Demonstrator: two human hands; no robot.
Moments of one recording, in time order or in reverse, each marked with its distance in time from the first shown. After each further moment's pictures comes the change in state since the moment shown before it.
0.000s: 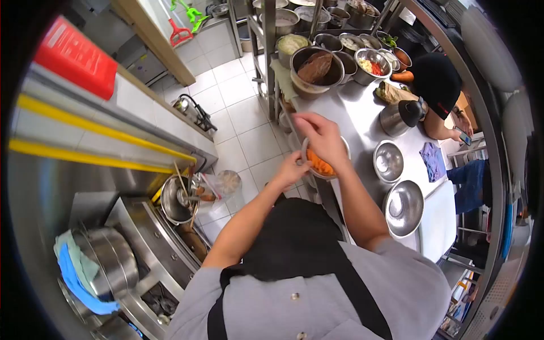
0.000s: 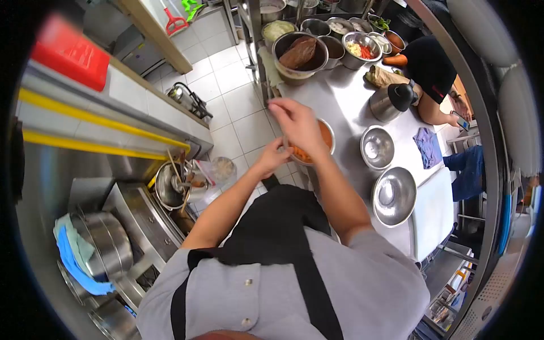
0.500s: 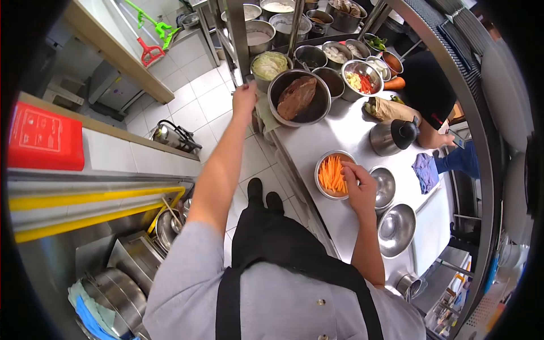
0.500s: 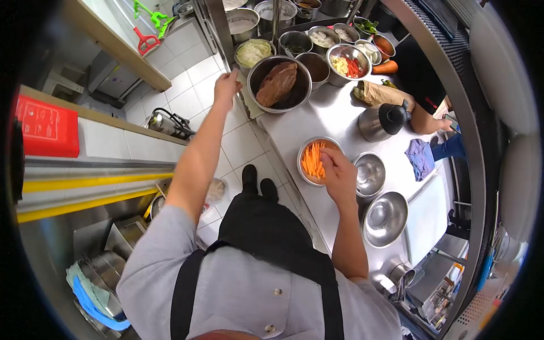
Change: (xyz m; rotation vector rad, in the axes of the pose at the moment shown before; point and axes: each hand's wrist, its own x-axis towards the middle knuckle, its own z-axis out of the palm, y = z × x) left_hand 0.266 0.183 -0.113 0.159 0.519 0.175; right_hand -0.025 0.035 -0.095 -0.154 0.368 0.235
